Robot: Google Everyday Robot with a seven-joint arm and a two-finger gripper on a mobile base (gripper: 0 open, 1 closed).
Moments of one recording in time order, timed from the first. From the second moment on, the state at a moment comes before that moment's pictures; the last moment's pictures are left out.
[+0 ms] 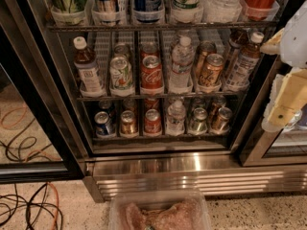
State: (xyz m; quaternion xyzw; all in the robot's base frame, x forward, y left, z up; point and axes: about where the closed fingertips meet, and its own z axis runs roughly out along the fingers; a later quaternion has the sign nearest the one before) arm 0.438 -0.217 0.976 -0.60 0.78 -0.03 0.16
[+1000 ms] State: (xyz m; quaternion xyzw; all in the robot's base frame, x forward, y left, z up) arm 0.462 -0.219 0.973 -0.54 0.81 -0.10 0.18
